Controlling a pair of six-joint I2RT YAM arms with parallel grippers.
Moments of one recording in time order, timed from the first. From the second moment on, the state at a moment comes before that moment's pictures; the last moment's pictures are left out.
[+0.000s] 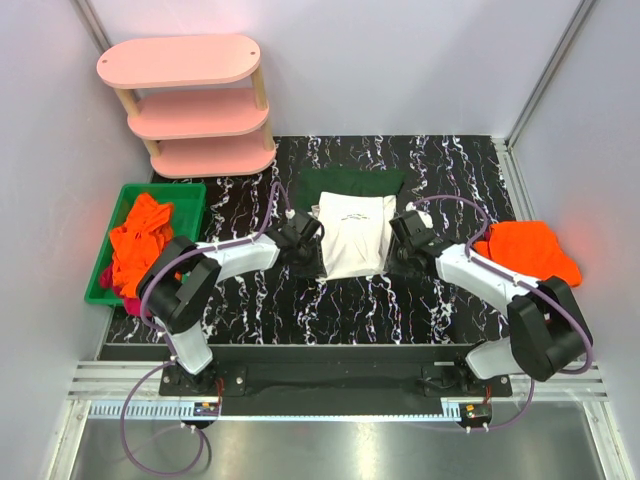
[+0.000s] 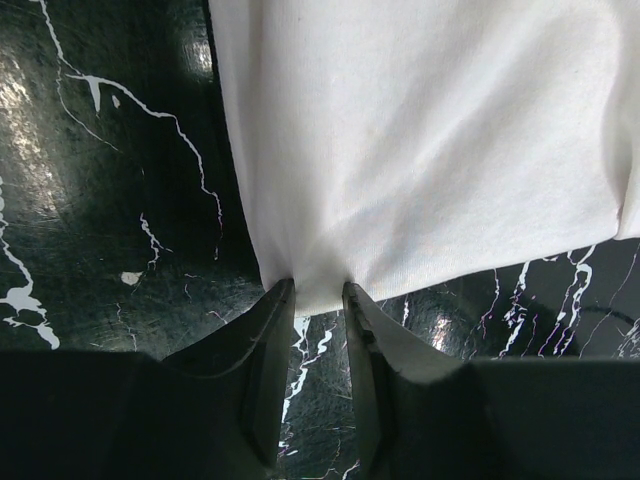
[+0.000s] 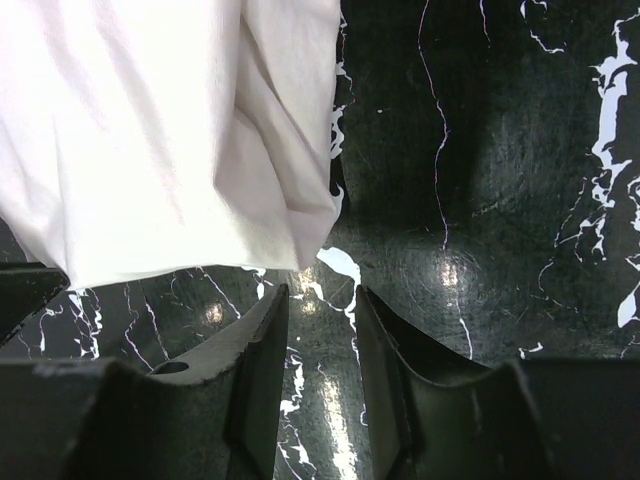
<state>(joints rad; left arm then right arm) -0.69 1.74 1.00 -0.31 0.07 -0.80 0.52 1.40 0.82 -0.43 0.14 0.71</state>
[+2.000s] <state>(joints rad) -0.73 1.75 1.03 -0.40 -0.03 -0.87 0.52 1.63 0.84 -0.23 0.12 0.74</state>
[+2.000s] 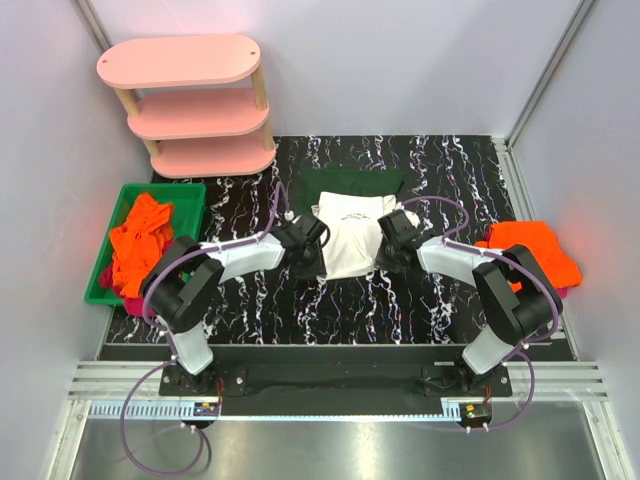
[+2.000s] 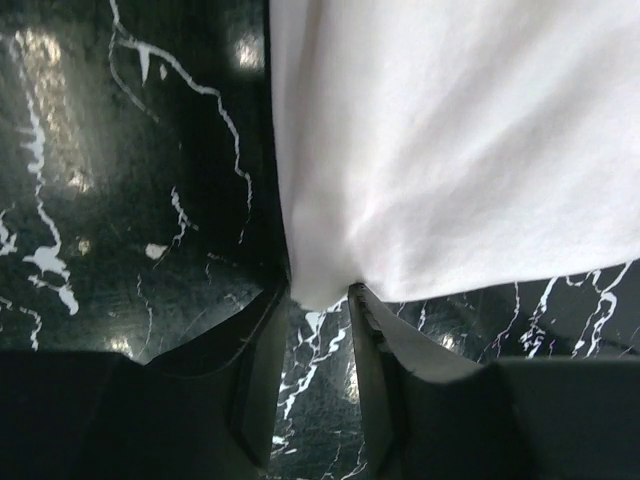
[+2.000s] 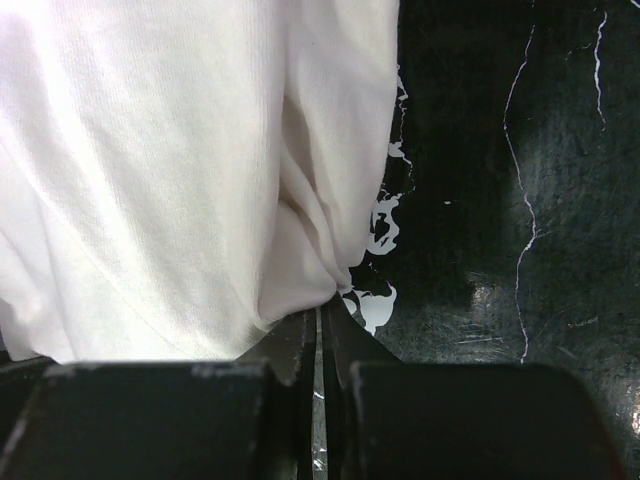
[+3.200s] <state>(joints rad) -0.95 1.48 0.84 -0.49 -0.04 -0.95 0.54 1.14 0.61 -0.57 0.00 0.86</state>
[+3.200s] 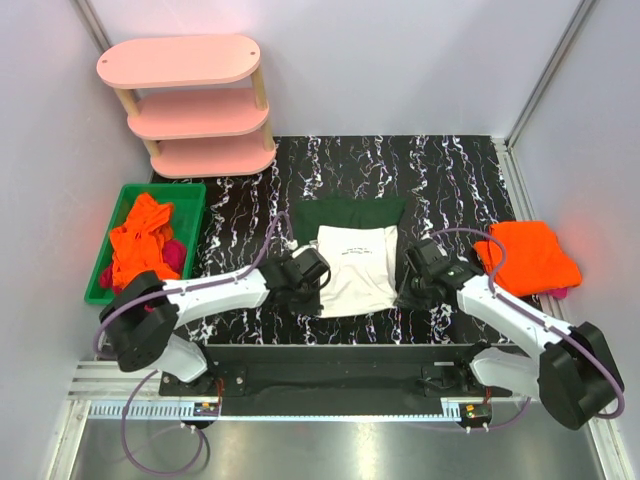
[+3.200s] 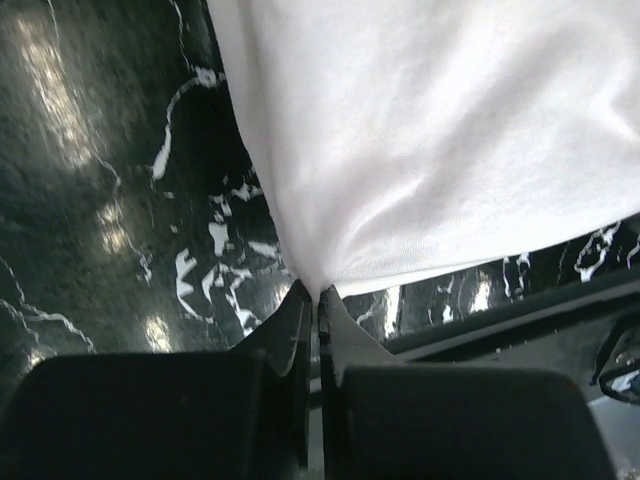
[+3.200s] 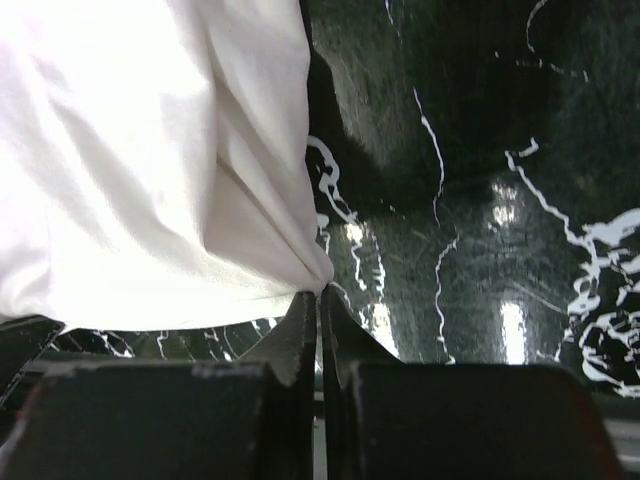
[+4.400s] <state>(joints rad) -0.78 1.52 1.36 -0.78 -0.31 -0.79 0.53 1.44 1.22 -0.72 0.26 0.73</state>
